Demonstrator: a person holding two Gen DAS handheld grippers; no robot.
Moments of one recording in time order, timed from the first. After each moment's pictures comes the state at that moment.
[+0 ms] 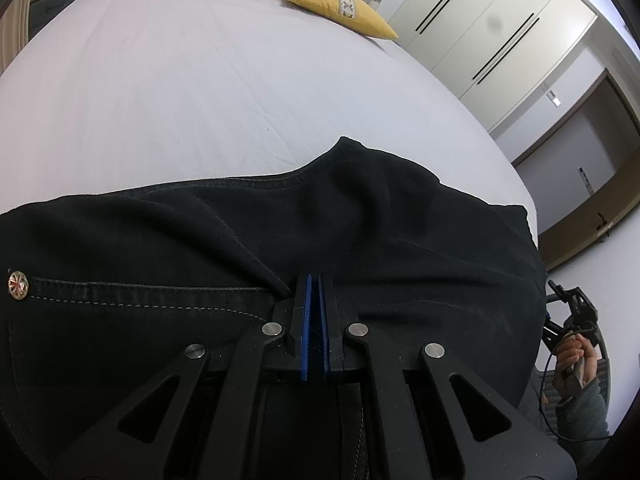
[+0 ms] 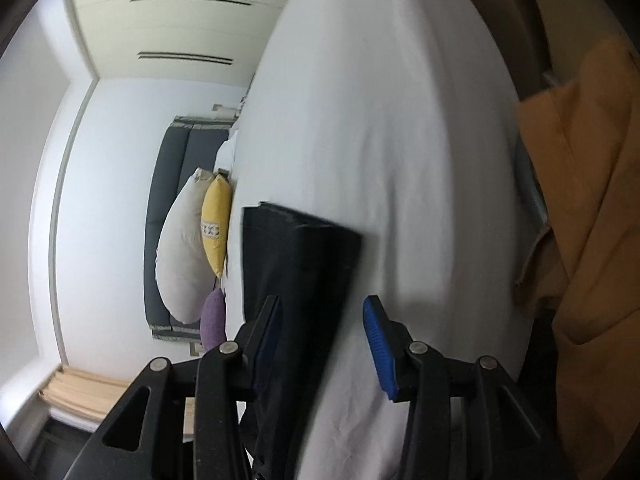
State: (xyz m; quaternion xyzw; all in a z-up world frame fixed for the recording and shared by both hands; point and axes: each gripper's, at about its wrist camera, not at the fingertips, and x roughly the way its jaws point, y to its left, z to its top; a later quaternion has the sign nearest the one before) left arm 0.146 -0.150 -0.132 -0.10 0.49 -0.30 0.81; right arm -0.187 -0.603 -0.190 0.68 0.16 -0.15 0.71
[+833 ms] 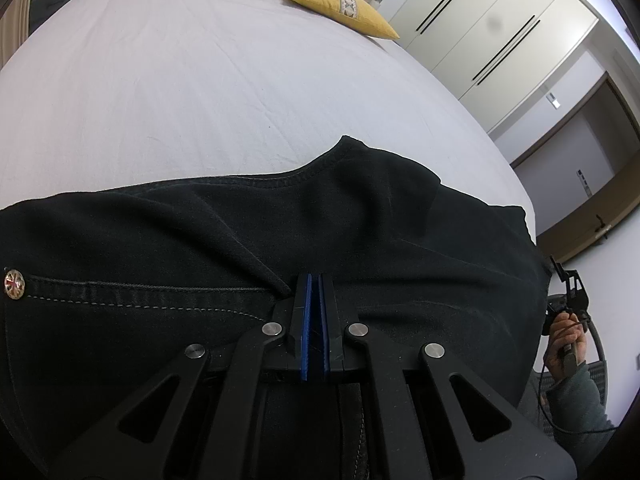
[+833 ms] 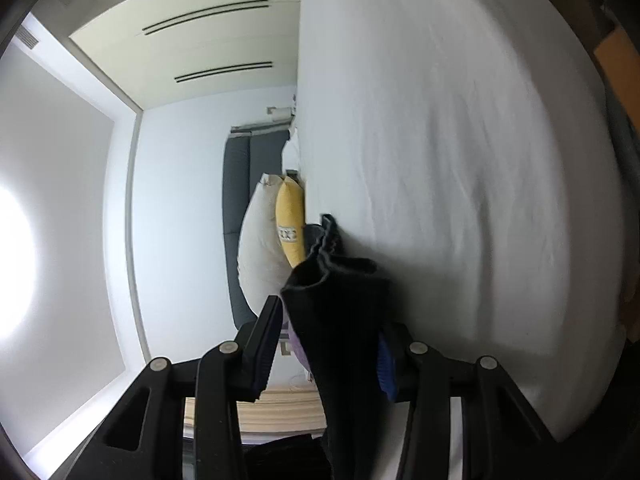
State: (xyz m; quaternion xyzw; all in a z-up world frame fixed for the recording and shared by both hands) left arm 0.148 -0.137 -0.130 -0.11 0.50 -0.30 0.81; right arm -0.172 -0.621 -0.204 0.72 0.07 -0.02 0.69
